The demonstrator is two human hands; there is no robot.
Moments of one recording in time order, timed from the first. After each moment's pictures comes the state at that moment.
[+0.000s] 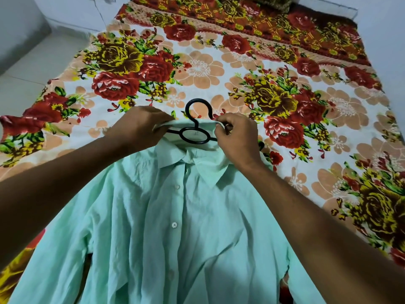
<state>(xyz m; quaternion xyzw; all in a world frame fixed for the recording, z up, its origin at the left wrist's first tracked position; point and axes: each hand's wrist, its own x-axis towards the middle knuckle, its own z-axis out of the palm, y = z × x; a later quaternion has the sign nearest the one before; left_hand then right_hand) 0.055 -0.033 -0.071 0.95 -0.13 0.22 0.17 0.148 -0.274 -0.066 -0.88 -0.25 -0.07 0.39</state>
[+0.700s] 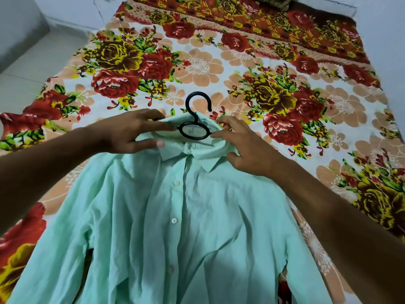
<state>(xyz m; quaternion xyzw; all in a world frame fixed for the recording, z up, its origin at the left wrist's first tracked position) 0.036 -0.003 -0.066 0.96 -0.24 0.01 0.16 0.156 -0.324 -0.056 -0.85 -0.48 0.12 0.17</state>
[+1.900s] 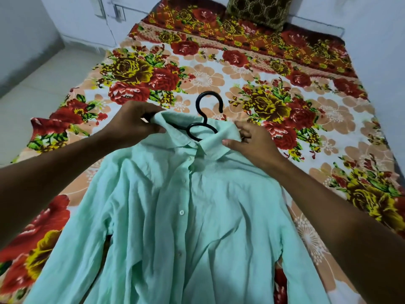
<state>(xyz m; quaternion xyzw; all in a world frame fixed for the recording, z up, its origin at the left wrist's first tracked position) 0.005 -0.027 -0.019 0.91 0.01 0.14 0.39 0.135 -0.332 -0.028 -0.82 -0.26 0.17 0.48</state>
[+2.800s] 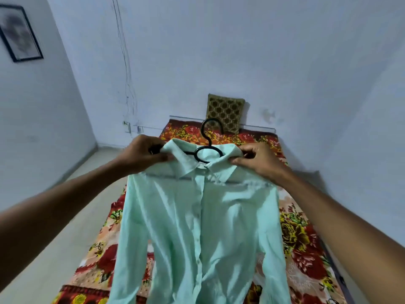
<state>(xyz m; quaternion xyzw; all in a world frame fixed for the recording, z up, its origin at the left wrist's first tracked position) -0.197 -0.113 0.430 0.90 -0.02 0.17 0.40 -0.053 -0.439 0.434 -0.82 -0.35 0.05 0.45</state>
